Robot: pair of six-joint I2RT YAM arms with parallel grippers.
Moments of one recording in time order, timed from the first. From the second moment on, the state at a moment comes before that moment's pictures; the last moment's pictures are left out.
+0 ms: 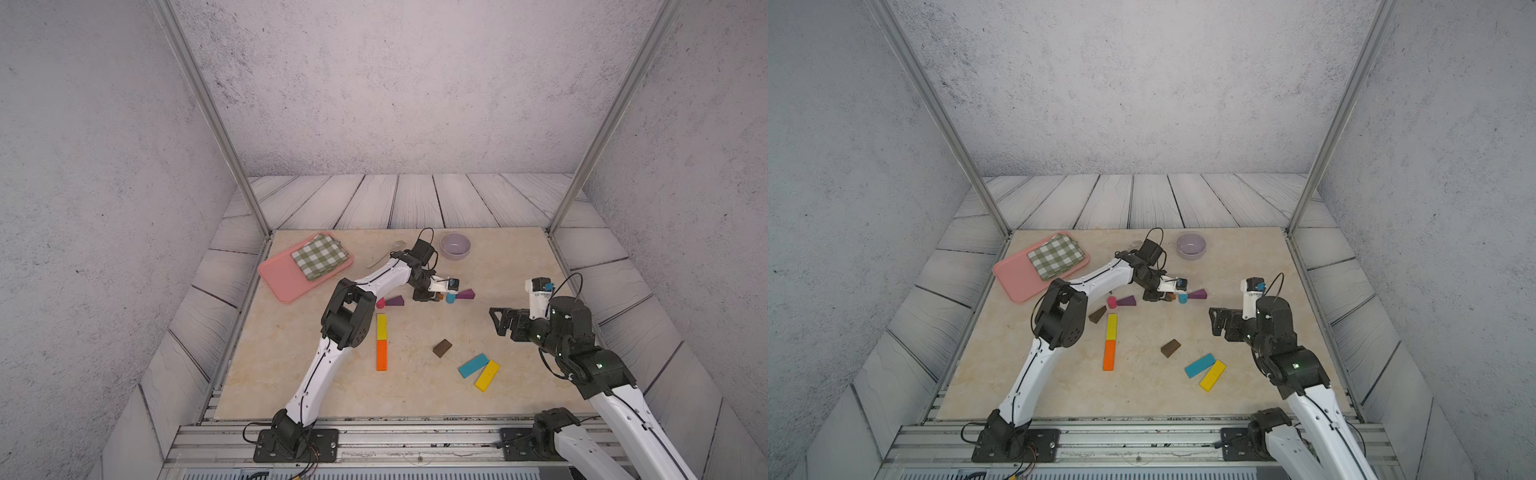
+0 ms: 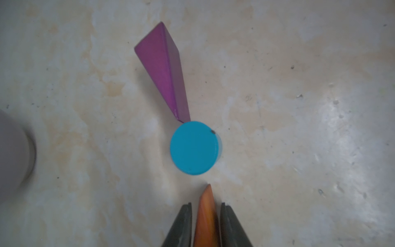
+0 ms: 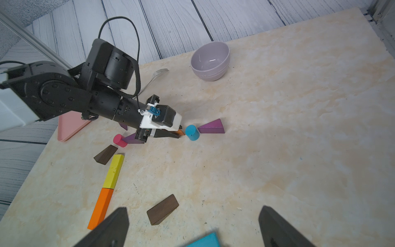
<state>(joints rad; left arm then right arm) -0.65 2.50 2.11 -0.74 0.45 1.16 0.25 0.68 0.72 -0.61 -0.14 0.31</state>
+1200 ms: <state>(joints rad) -0.64 1.65 1.42 -0.32 0.02 0.33 0.25 0.81 0.73 -0.60 -0.33 0.31</state>
